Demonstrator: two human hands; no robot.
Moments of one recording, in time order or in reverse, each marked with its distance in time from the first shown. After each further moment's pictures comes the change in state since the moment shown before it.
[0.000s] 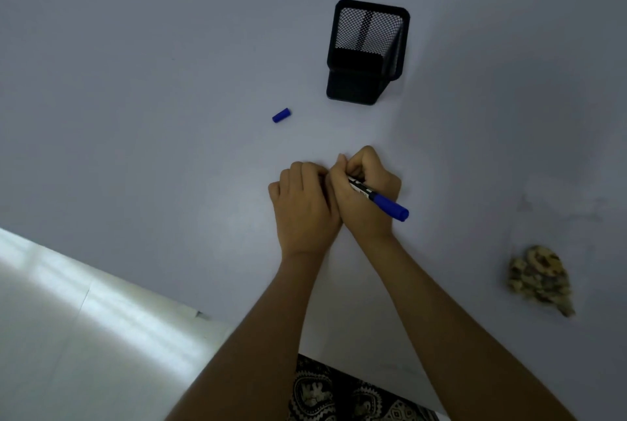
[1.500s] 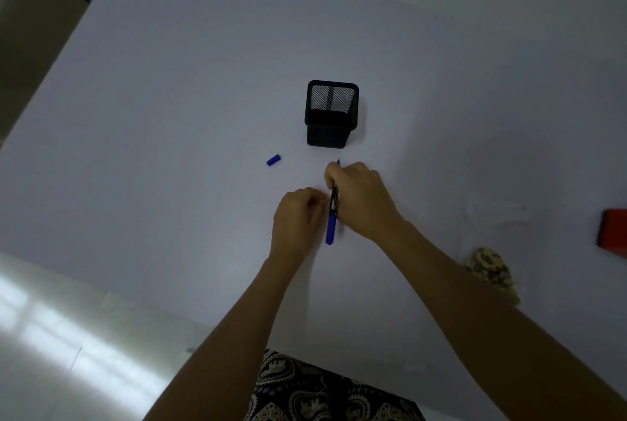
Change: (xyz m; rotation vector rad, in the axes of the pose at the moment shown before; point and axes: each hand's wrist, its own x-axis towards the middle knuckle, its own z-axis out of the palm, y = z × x) left_hand 0.024 0.016 -0.040 -0.259 -0.335 0.008; right_hand 0.041 -0.035 -0.054 -0.584 -0.511 -0.308
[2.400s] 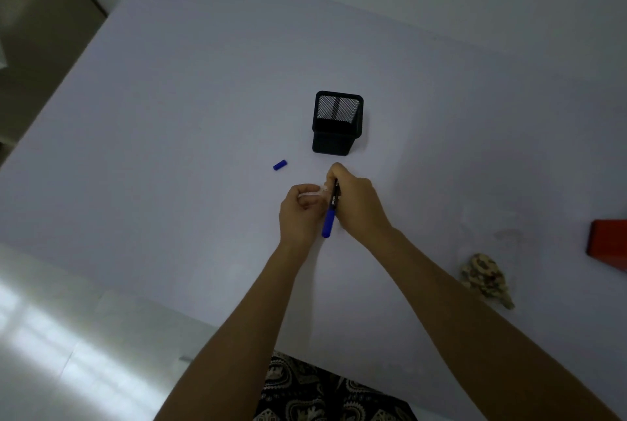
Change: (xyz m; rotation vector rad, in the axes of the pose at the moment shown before) left_hand 0.005 0.014 -0.004 -0.624 0.072 -0.413; right_hand 0.000 -0.020 0.003 0.313 0.033 0.217
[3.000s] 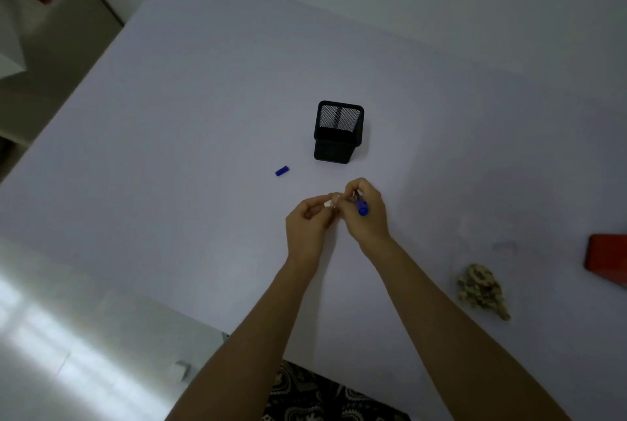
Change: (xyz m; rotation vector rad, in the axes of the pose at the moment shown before) left_hand -0.017 -0.010 0.014 -0.238 0.007 0.008; right_hand -0.009 0.007 0.002 0.455 0.182 0.320
